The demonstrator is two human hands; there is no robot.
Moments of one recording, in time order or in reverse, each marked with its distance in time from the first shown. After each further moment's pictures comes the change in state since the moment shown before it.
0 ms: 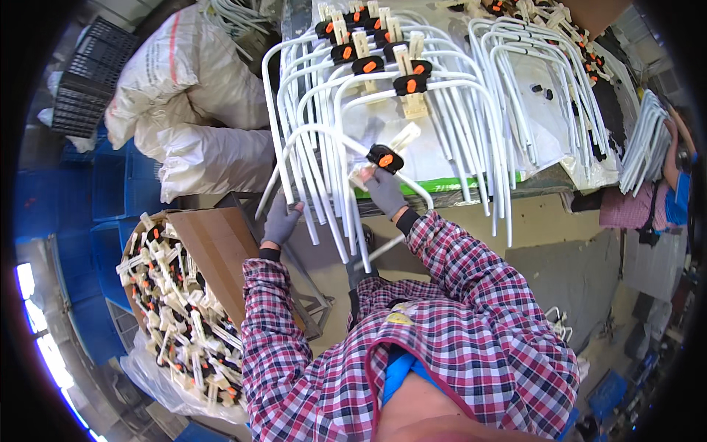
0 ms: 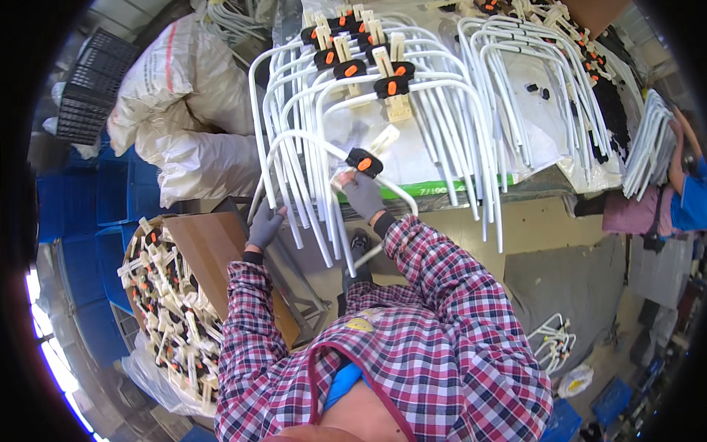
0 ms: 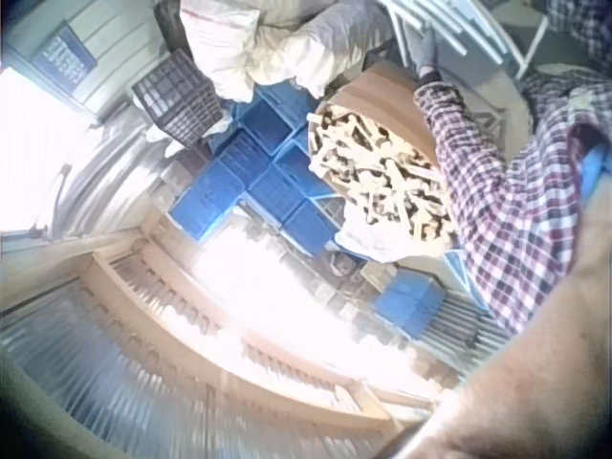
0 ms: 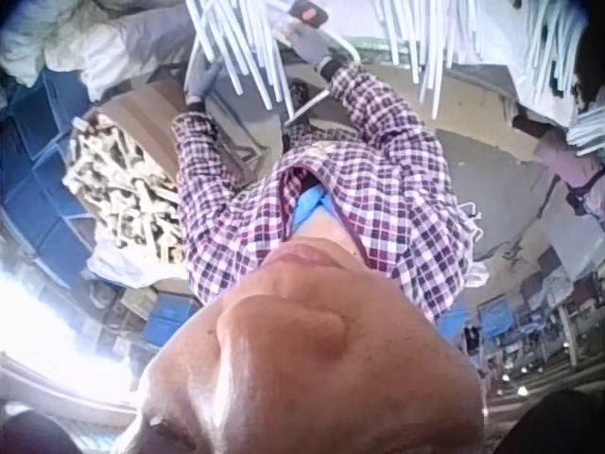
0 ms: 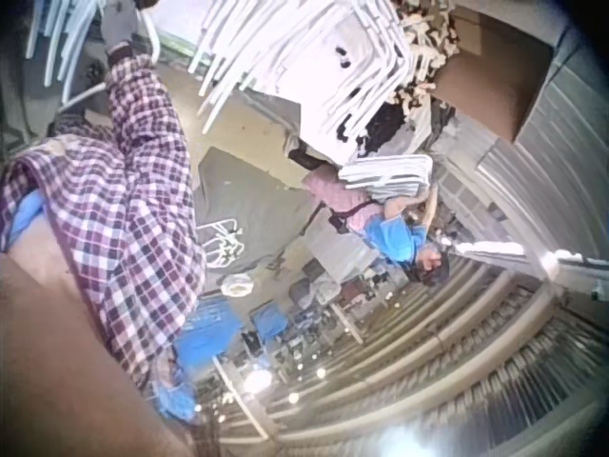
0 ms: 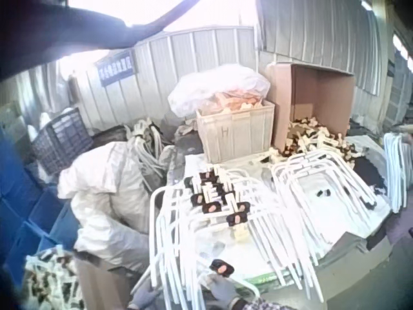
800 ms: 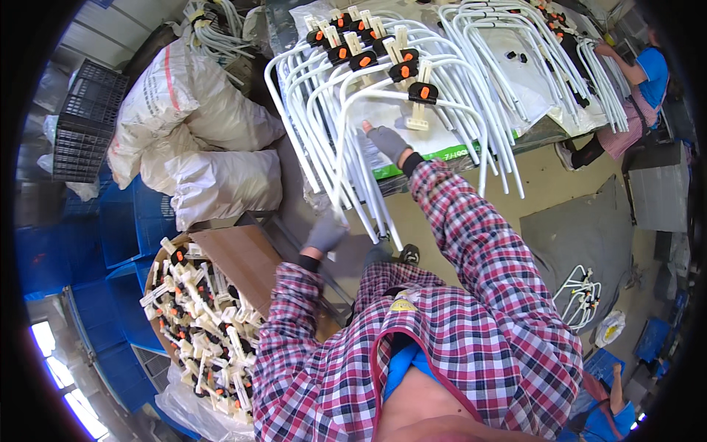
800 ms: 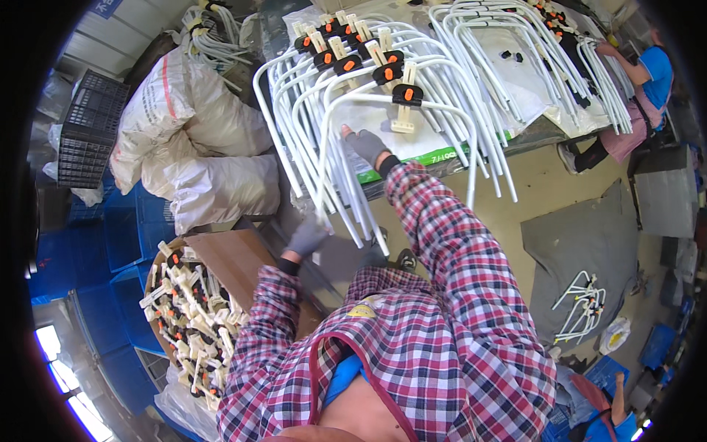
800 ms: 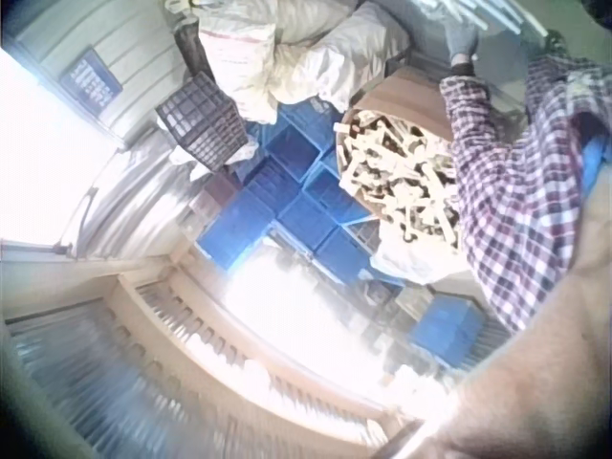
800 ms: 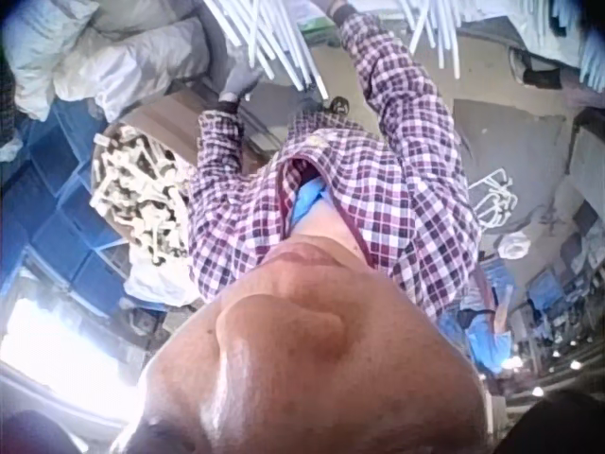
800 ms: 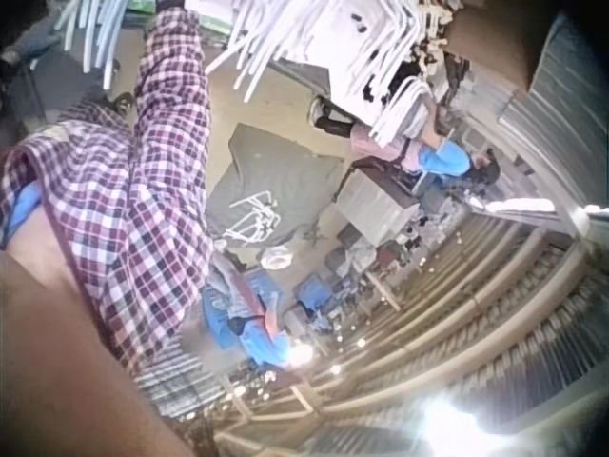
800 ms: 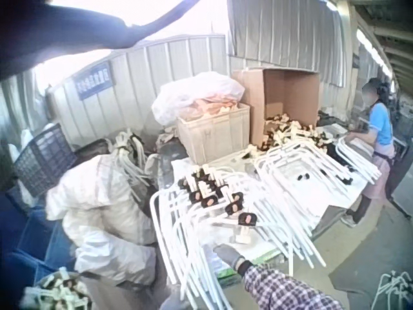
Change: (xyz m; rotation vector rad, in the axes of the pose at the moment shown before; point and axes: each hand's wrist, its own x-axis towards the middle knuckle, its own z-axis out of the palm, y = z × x) left_hand -0.026 0.054 -0.008 0.199 -0.524 -0.109; right_hand 0.099 0.014 0.010 -0.315 -0.050 0.025
